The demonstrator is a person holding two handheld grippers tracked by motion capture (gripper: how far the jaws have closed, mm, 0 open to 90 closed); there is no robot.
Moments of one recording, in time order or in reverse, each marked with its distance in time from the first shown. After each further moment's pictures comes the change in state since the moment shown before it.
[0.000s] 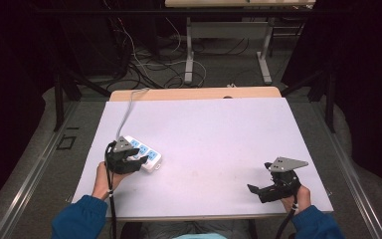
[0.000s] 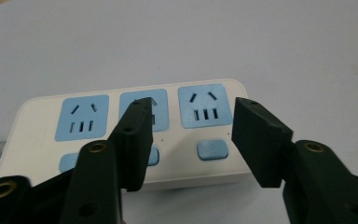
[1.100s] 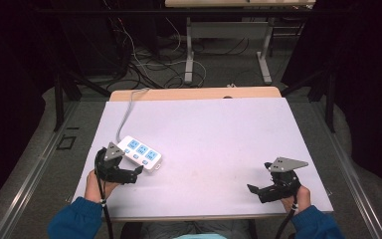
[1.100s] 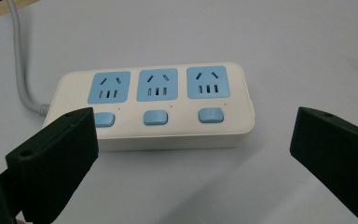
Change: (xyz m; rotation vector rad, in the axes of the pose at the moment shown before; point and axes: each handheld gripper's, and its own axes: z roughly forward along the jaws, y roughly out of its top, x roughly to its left) left arm -0.013 -0.012 -0.034 -0.006 0.085 -0.024; right arm 0.001 0.000 0.000 -0.003 -0.003 -0.005
